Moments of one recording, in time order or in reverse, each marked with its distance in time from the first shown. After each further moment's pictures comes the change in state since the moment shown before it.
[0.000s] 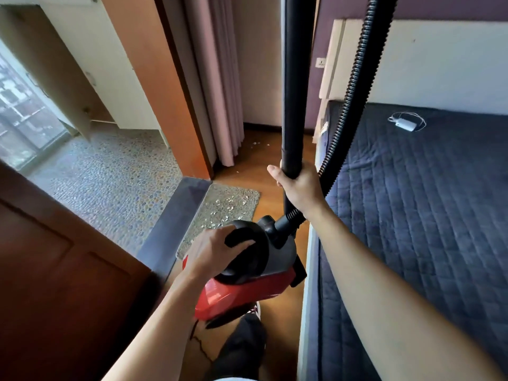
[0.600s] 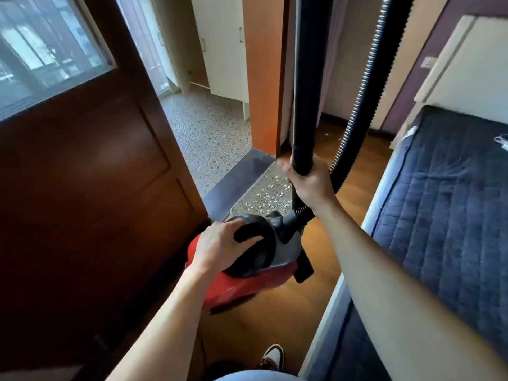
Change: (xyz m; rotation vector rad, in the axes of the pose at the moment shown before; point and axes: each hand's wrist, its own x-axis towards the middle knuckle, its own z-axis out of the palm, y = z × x) left_hand -0.219 -0.015 -0.088 0.145 0.131 -0.314; right_hand -0.153 -0.082 0.096 0.169 -0.369 -0.061
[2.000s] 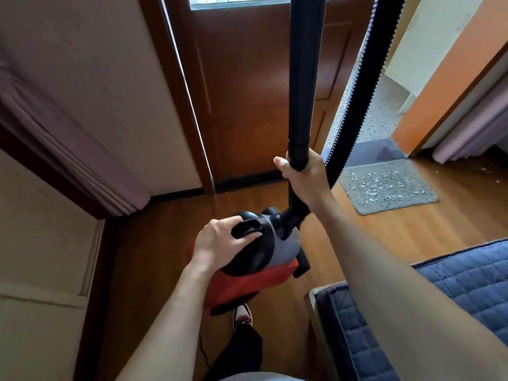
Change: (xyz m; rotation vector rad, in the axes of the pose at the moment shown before) left_hand -0.572 0.085 -0.057 -0.099 0.313 -0.704; right_hand -0.448 -0.158 0.086 0.094 -0.723 -0.047
